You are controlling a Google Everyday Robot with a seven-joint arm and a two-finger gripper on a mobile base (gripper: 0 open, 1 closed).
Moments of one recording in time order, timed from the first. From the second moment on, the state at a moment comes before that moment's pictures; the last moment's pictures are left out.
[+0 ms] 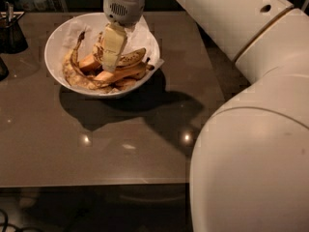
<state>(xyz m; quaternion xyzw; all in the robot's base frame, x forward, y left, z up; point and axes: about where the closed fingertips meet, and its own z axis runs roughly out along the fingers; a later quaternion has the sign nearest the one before) 0.624 0.075 0.945 -0.62 0.77 0.04 0.13</state>
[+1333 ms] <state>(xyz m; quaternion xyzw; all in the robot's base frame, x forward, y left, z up) 0.629 0.084 0.929 -0.63 0.77 0.04 0.11</state>
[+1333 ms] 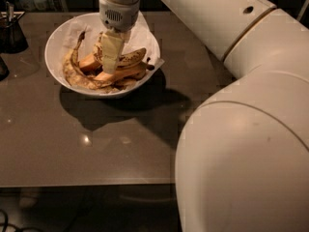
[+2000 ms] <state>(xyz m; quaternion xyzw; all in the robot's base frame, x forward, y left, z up) 0.646 0.088 0.921 -0.63 0.76 0.04 0.11</state>
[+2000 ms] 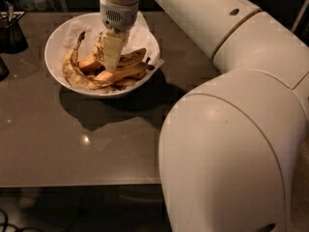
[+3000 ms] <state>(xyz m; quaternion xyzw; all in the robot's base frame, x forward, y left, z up) 0.649 0.085 0.912 -0.63 0.76 0.06 0.11</state>
